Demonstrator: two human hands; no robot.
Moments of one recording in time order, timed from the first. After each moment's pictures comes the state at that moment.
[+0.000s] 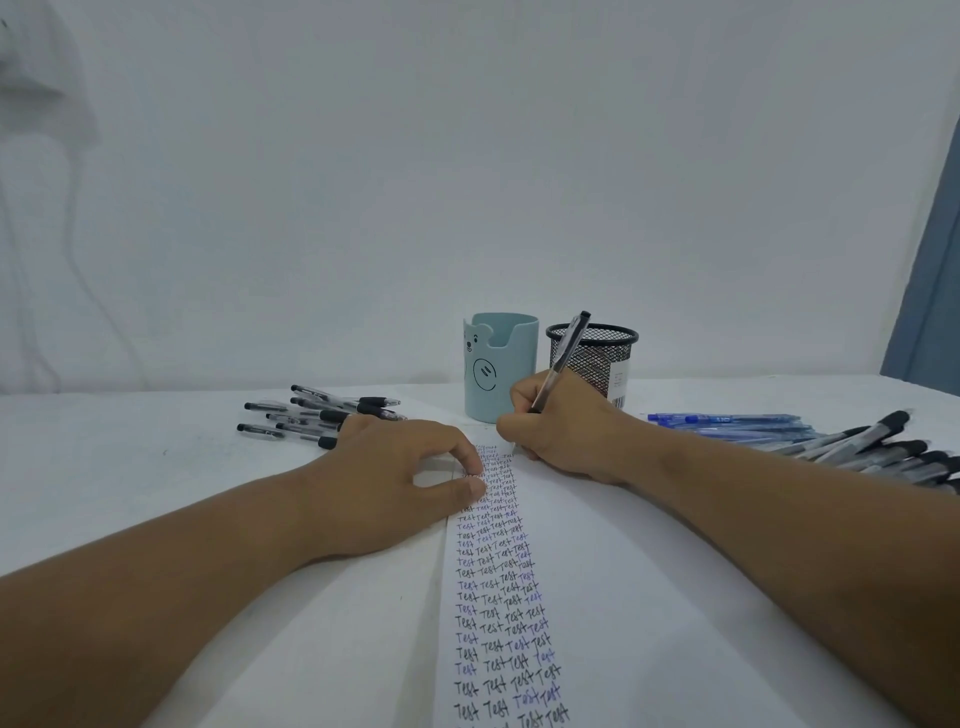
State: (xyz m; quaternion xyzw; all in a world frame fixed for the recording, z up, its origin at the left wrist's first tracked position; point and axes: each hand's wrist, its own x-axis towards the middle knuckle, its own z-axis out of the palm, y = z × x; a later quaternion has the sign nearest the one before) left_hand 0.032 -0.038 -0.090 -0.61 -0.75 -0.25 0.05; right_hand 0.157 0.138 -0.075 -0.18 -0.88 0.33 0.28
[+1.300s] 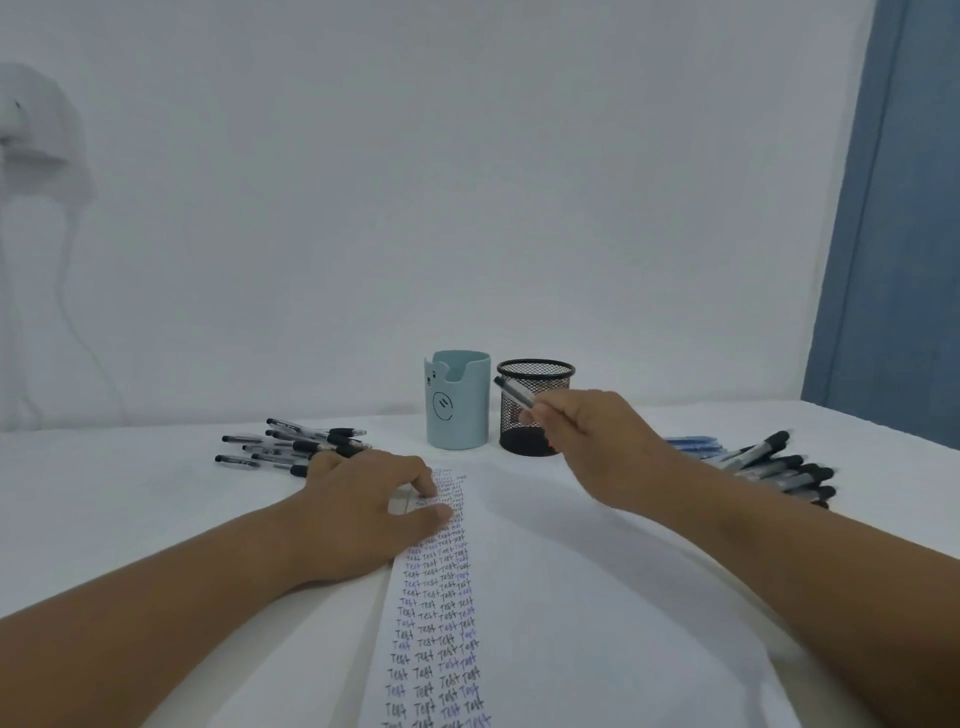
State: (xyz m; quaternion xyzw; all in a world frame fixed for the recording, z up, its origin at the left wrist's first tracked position) left_hand 0.061 -0.047 -0.086 -0.58 -0.78 -0.23 0.06; right_hand 0.244 0.132 -0.053 -0.19 -0.90 0.21 0.34
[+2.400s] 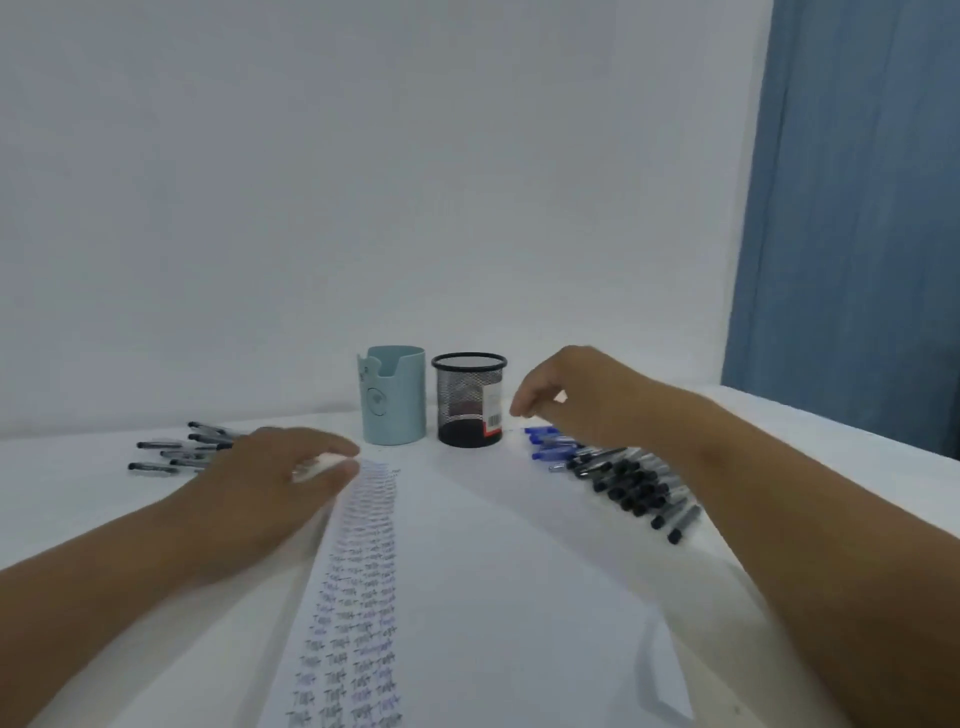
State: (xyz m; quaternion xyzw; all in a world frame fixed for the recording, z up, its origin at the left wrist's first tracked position) left_hand 0.055 -0.055 -0.072 -0.55 -0.77 -0.32 0.04; right_hand 0.292 0.159 -0.009 -0.22 -0.95 0.08 0.22
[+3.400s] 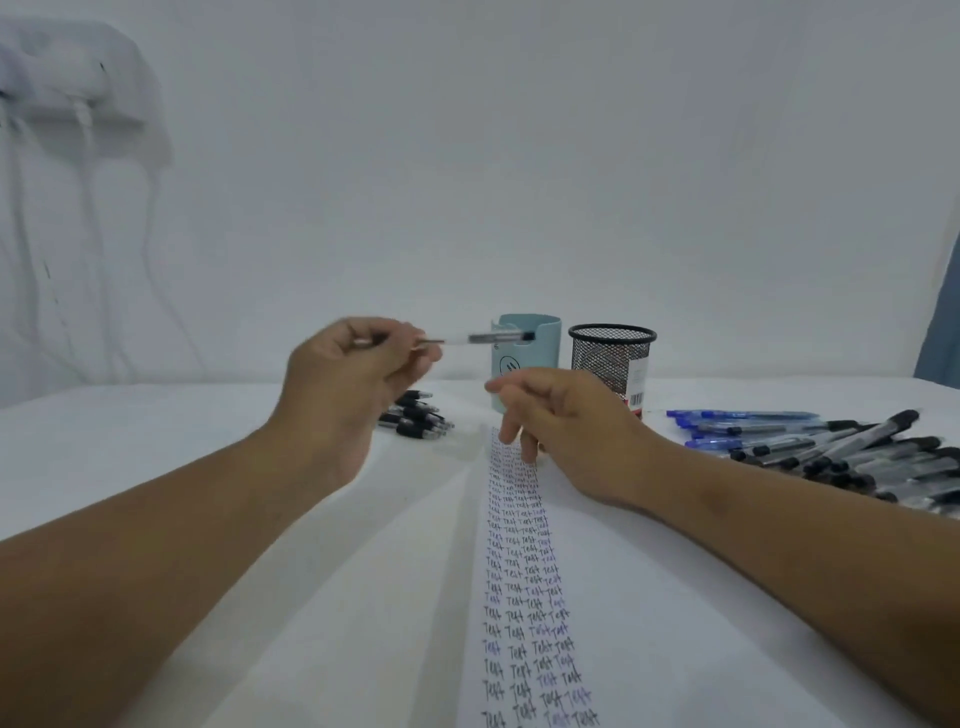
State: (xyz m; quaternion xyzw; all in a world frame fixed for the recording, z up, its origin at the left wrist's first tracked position) left_hand 0.055 -0.066 -0.042 -0.30 -0.46 -0.83 -0.13; right_hand 0.180 0.091 -0.072 -0.08 -0.86 0.41 0.30
